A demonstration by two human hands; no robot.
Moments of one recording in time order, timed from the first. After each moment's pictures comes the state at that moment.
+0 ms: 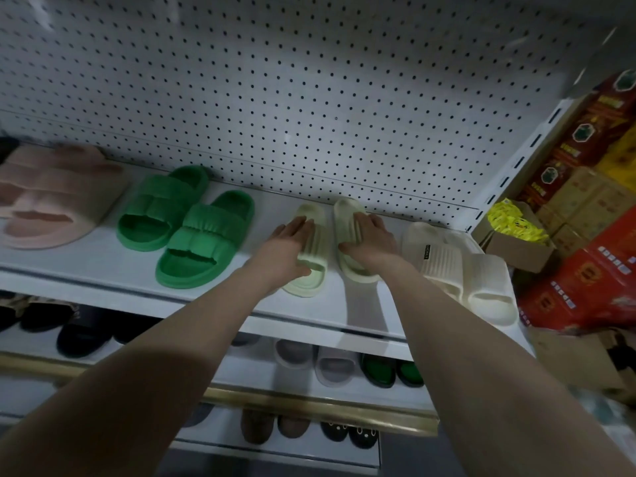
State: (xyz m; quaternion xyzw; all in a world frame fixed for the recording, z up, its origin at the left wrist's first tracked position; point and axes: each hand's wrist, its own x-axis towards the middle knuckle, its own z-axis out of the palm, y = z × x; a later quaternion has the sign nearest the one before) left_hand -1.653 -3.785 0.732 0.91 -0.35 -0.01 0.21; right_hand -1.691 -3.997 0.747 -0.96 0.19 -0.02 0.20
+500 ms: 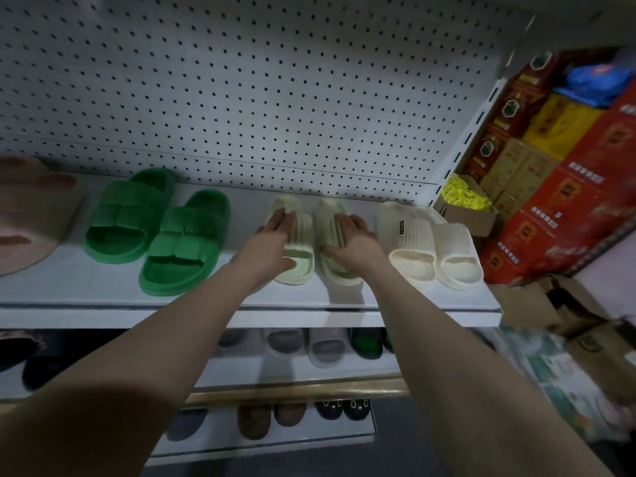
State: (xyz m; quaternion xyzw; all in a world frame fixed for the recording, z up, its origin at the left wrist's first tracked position) left_hand -1.646 -3.777 0.727 0.90 -0.38 -0.05 0.21; right_hand -1.739 -3.962 0.744 -0.96 0.22 -0.05 0.18
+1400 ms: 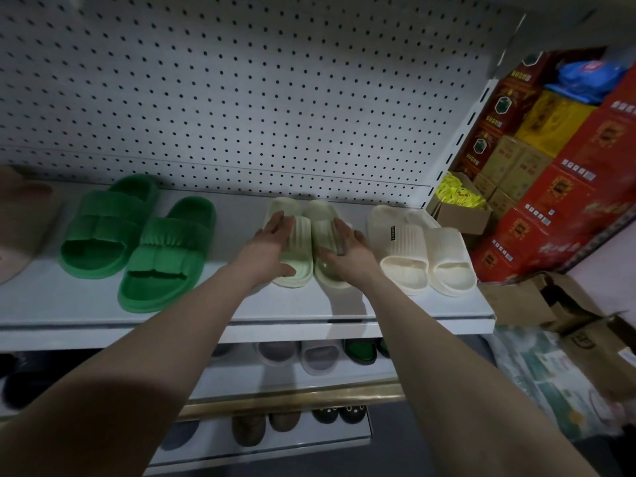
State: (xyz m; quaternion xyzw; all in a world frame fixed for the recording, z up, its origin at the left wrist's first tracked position) left_hand -1.635 -3.801 0.730 0.89 -0.39 -0.07 0.20; right_hand -1.746 -3.971 0.741 -0.92 0.24 -0.06 0.29
